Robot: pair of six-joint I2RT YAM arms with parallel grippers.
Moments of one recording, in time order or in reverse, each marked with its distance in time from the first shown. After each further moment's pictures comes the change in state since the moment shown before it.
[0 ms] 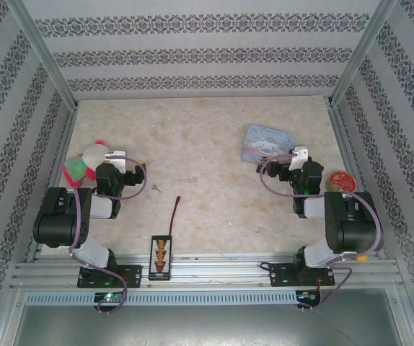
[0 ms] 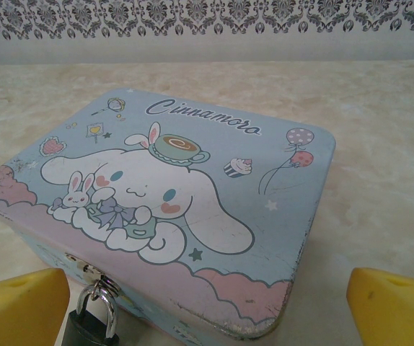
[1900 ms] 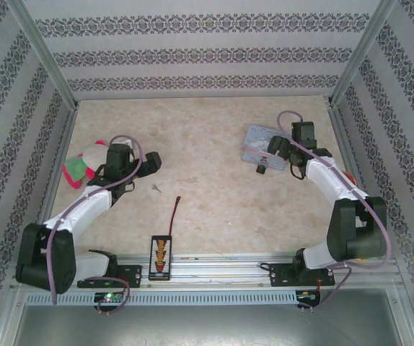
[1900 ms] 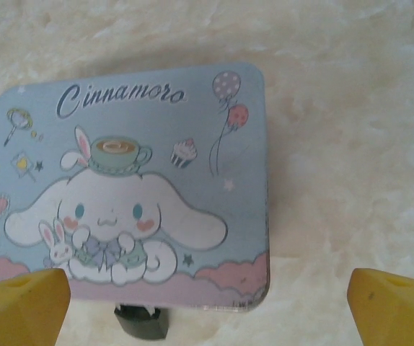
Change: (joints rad) left arm -0.240 -0.306 0.349 -0.915 -0.018 -0.515; right arm 0.100 -0.045 0.650 -1.236 0.286 0.402
